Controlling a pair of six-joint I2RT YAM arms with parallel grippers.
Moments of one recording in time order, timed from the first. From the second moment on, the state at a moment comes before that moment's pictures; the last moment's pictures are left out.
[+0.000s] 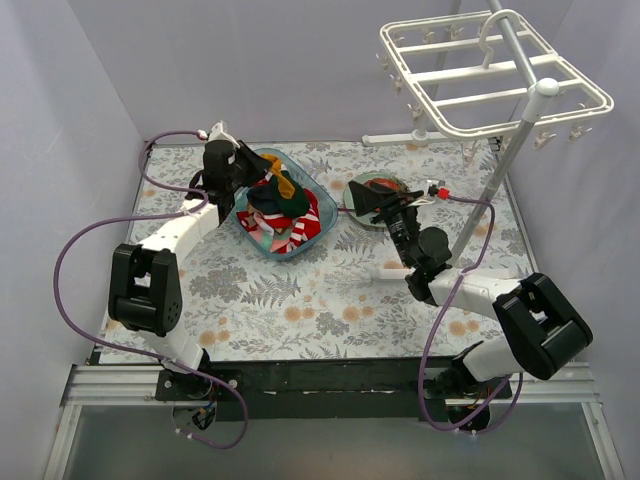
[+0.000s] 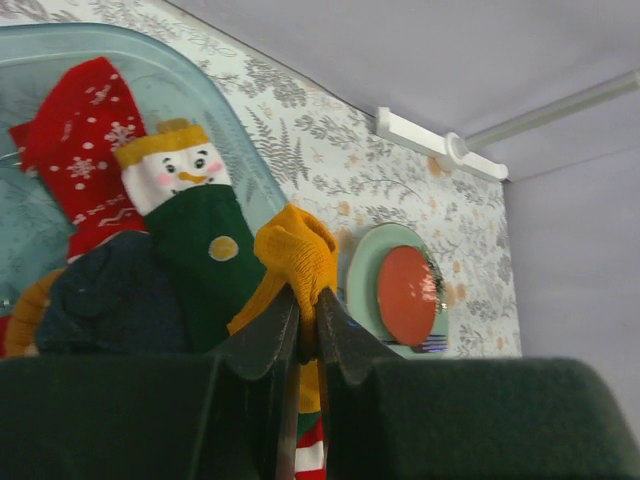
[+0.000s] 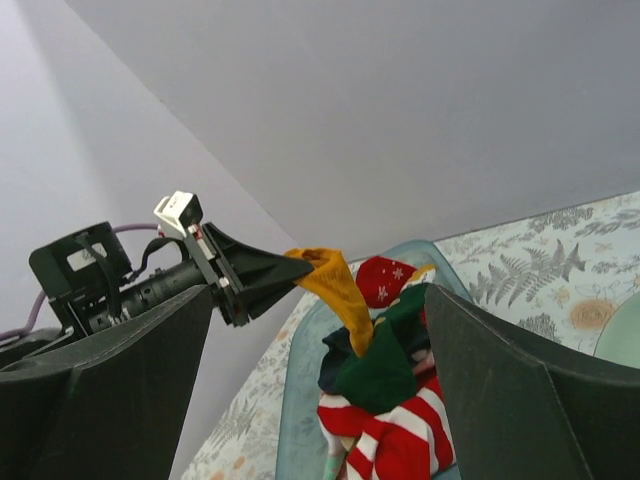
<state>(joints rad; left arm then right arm) -0.23 1.66 1.21 0.16 0.10 -0.74 0.63 1.40 0.55 1.24 0.19 0.70</state>
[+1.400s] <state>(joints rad) -0.54 1.08 0.81 -0.04 0.04 -0.53 0.97 1.04 0.42 0.68 0.33 0.40</state>
